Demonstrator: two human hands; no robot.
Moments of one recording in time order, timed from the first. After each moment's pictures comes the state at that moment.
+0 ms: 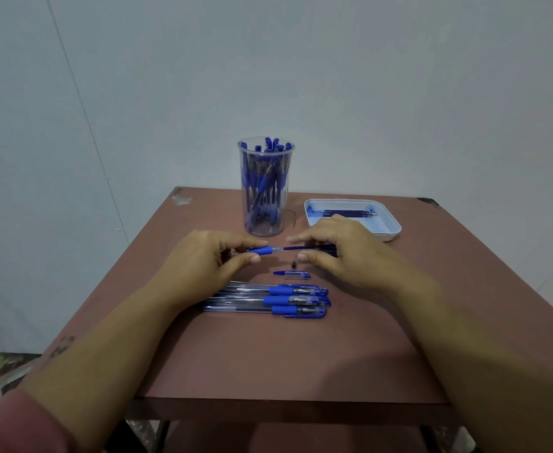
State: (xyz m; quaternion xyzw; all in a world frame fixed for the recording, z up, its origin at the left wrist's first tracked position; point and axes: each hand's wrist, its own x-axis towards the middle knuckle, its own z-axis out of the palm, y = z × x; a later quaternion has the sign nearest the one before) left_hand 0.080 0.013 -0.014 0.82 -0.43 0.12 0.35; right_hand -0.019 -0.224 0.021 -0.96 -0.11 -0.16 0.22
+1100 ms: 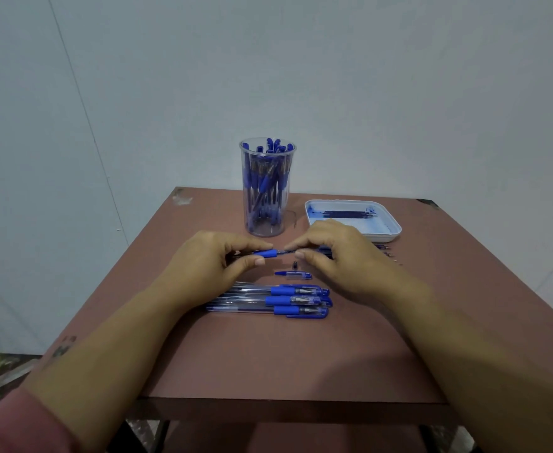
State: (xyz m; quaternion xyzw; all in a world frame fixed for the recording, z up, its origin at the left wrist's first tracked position) left_hand 0.076 0.011 -0.012 0.82 -0.44 0.12 0.34; right_hand -0.019 -0.211 0.018 -0.94 -0.13 -0.18 0.24
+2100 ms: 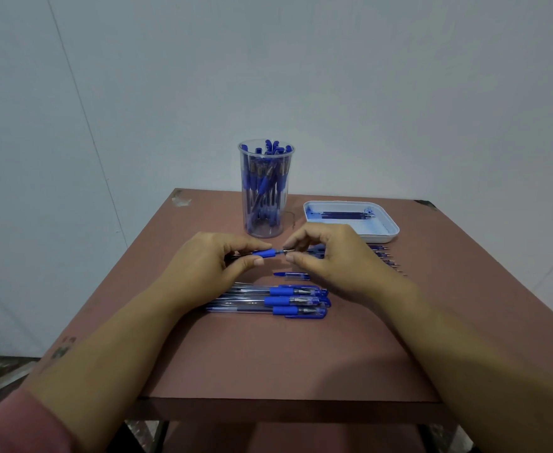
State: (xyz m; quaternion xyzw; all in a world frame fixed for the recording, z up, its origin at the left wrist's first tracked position) left_hand 0.075 0.010 -0.012 0.82 -0.44 0.12 0.35; right_hand -0.016 -0.205 0.014 -0.92 -0.10 -0.17 0.34
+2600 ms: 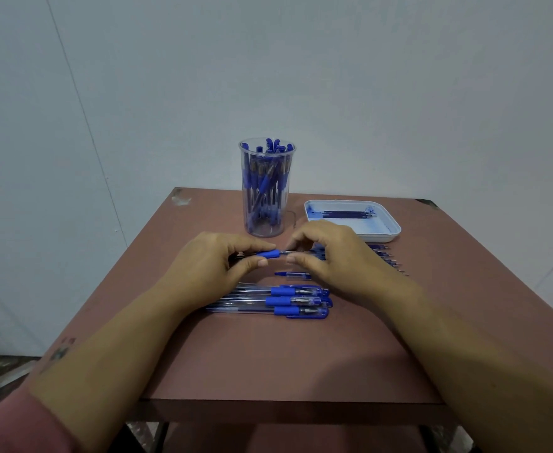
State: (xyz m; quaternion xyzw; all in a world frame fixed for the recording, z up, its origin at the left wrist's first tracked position) left_hand 0.074 0.007 -0.012 0.81 -0.45 0.13 0.34; right_hand -0.015 -0.205 0.014 -0.94 -0.13 -0.19 0.25
